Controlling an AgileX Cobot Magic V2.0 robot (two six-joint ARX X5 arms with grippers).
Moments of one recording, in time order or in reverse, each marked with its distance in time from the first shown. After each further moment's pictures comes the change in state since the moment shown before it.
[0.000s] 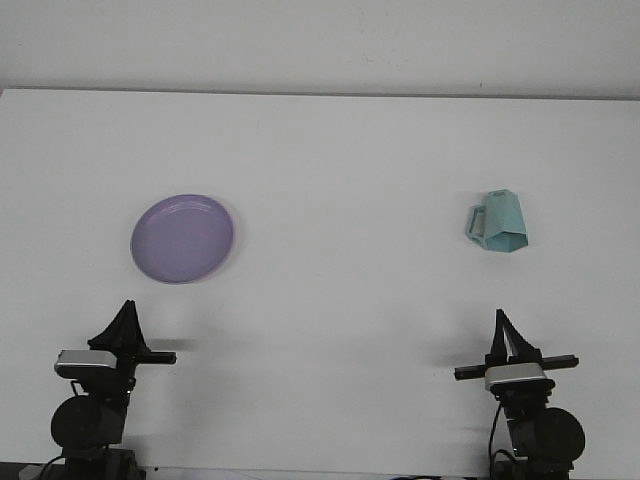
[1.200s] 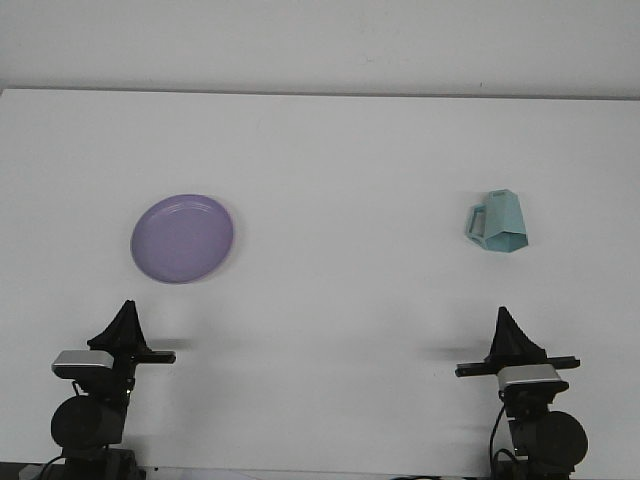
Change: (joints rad) left arm 0.000 0.000 0.000 0.000 0.000 -0.056; right arm 0.000 0.000 0.000 0.056 0.006 0.225
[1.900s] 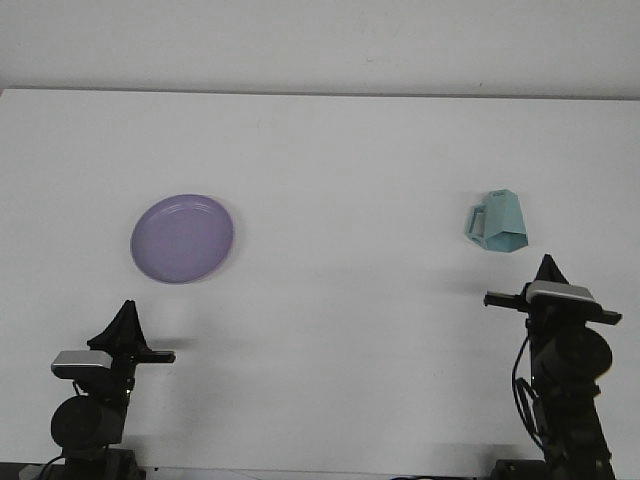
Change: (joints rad) left arm 0.000 0.000 0.000 0.000 0.000 -0.025; right arm -0.070 0.695 0.453 0.021 0.214 -0.048
